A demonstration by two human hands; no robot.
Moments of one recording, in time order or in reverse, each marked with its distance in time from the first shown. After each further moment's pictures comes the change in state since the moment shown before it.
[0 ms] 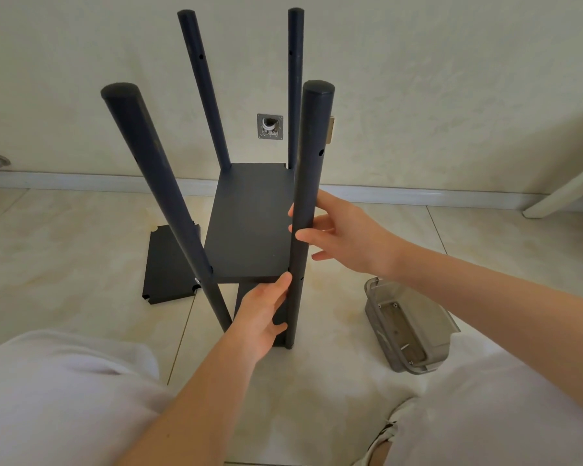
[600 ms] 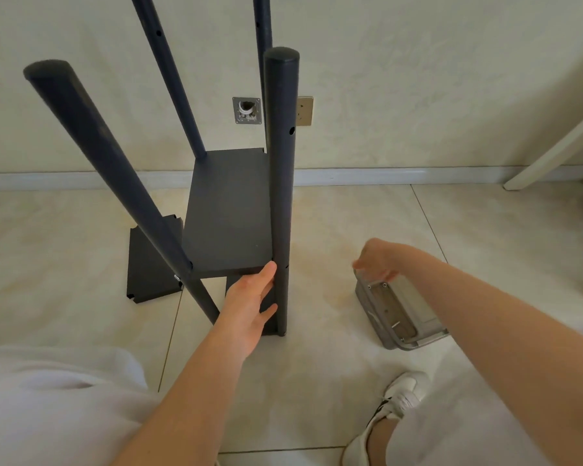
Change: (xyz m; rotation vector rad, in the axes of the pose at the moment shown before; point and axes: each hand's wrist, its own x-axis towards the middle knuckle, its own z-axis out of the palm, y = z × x) left_hand -0.007 0.000 0.000 0.046 -0.002 0.056; right_hand 0.011 0.157 -0.013 -0.508 -0.276 0.761
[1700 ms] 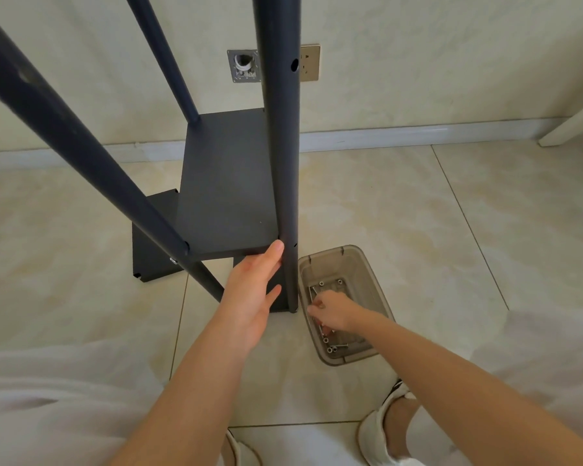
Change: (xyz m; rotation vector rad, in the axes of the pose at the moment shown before) left_hand 0.000 -0.002 0.001 0.133 0.041 0.034; right_hand 0.054 -0.023 0.187 0.315 -0.137 -0.218
